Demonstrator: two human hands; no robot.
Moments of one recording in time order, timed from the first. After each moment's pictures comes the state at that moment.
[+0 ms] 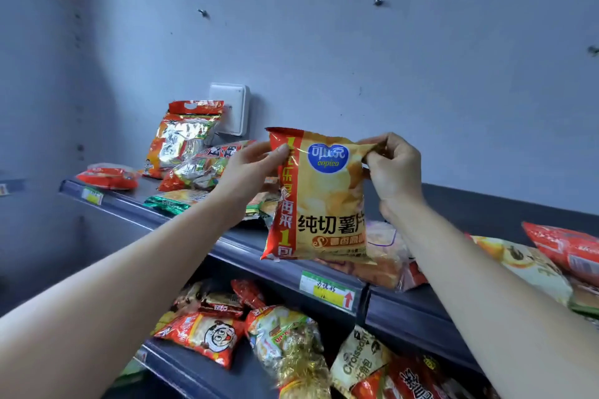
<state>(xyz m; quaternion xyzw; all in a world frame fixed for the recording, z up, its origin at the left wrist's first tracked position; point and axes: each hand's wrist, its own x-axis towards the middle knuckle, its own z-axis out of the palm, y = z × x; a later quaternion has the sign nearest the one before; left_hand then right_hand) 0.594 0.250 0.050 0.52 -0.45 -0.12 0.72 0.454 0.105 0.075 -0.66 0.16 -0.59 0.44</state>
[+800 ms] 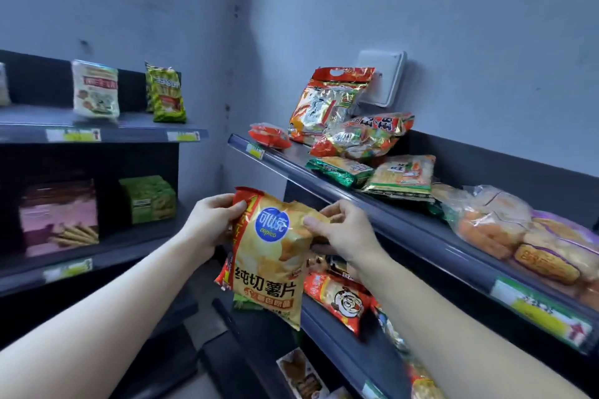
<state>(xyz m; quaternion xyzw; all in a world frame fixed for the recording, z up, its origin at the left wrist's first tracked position) 0.771 0.479 -0.114 0.64 -0.11 -0.09 0.76 0.654 0.299 -0.077 -0.77 0.16 -0.19 0.58</state>
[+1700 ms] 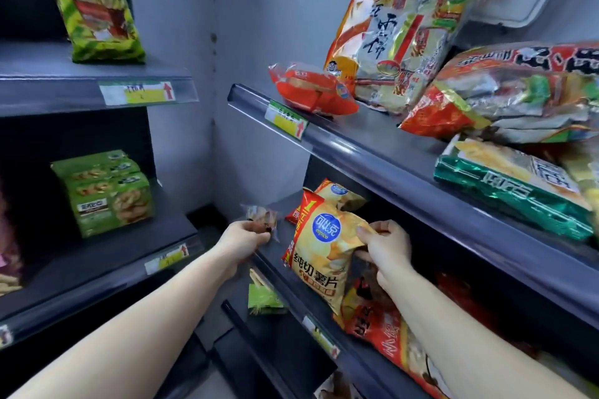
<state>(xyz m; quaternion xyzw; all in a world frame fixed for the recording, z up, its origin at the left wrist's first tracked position) 1.081 0.393 -0.269 0.77 -0.05 -0.20 0.60 0.959 0.199 -0.231 -0.64 0.42 -0.25 0.59</state>
